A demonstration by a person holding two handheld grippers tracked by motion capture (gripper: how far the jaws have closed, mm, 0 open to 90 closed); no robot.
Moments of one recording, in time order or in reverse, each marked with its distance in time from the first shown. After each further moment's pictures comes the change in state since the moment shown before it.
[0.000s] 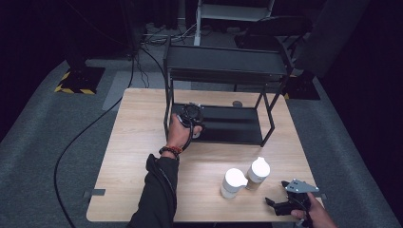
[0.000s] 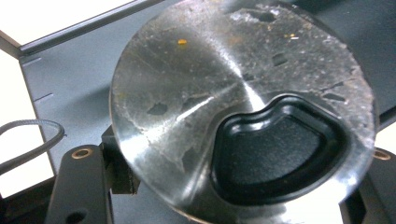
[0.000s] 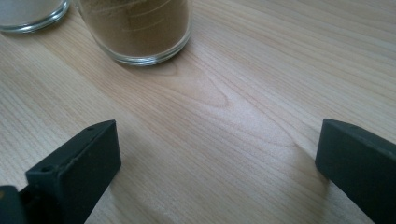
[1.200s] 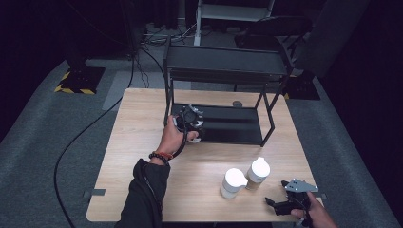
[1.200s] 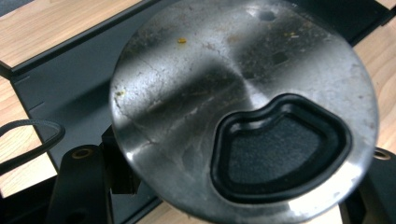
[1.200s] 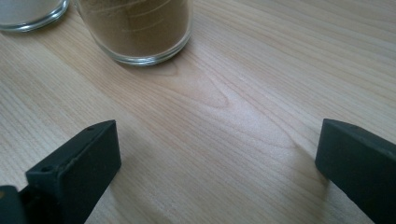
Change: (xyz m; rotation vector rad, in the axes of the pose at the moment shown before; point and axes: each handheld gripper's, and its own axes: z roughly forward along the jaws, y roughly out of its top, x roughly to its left) left arm 0.011 -0.020 -0.048 -0.056 -0.121 0.119; right arm -0.001 0.003 0.001 0.010 0.003 -0.002
